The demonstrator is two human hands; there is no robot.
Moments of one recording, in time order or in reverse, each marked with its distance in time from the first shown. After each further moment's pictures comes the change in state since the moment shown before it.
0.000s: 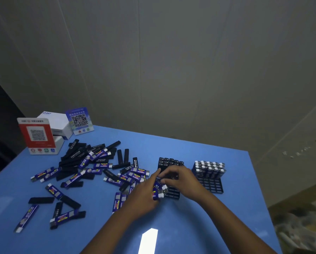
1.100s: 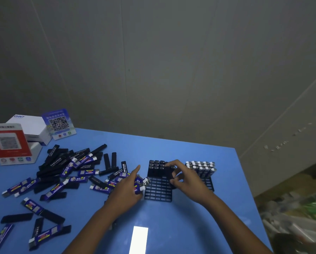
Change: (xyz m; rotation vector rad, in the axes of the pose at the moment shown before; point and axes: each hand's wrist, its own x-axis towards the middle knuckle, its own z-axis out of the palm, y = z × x) left_hand 0.031 -0.034 -0.021 -0.055 -0.006 -0.082; right_hand -0.011 0.015 -0.032 -0.171 0.095 0.011
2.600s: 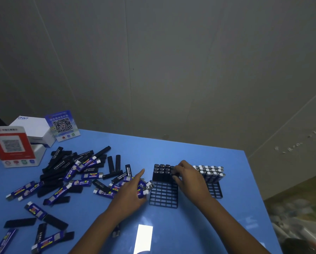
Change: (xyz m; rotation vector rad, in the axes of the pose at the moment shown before) left_hand 0.015 -0.008 0.000 -0.039 -0.009 -0.008; right_hand 0.044 0.027 0.022 -0.540 0.182 -0.052
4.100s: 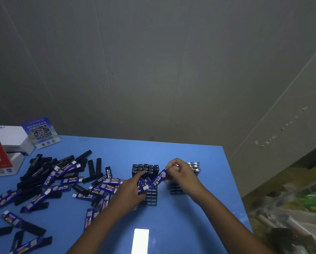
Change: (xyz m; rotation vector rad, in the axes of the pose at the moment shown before) left_hand 0.011 0.057 0.044 0.109 0.052 0.118; right_hand -0.031 0.016 -0.063 1.039 -0.086 0.414
